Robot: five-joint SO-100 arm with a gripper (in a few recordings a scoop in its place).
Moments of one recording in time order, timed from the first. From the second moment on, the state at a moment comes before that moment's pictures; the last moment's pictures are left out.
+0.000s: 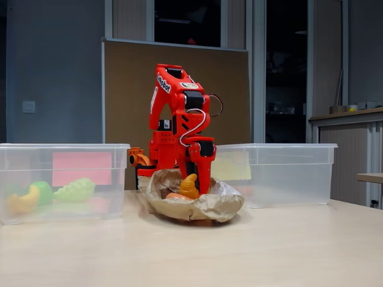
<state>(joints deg) -10.3 74.9 104.6 54.7 -26.8</state>
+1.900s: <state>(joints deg) -62.8 84.8 98.9 59.2 81.1</state>
